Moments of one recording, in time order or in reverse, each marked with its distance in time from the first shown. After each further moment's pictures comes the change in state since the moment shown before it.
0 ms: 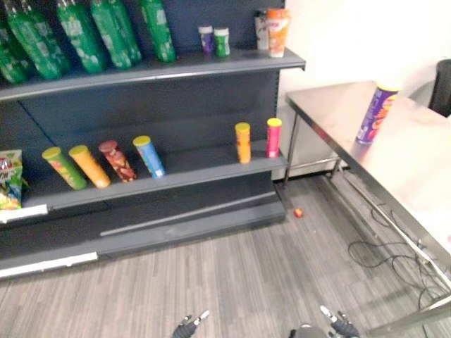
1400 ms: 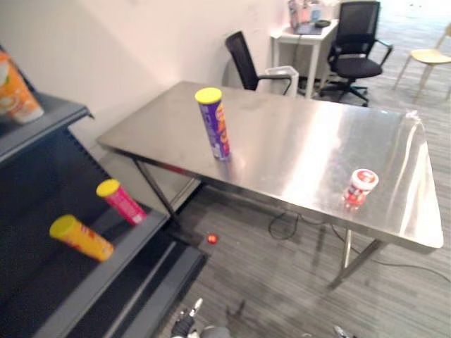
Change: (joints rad) left arm 0.054 -0.089 0.201 -0.110 -0.056 -0.023 -0.002; right arm 0.114 -0.010 -0.086 -0.003 0.036 0.026 -0.018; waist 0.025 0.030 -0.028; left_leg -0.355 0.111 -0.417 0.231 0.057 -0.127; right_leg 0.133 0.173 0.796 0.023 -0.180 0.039
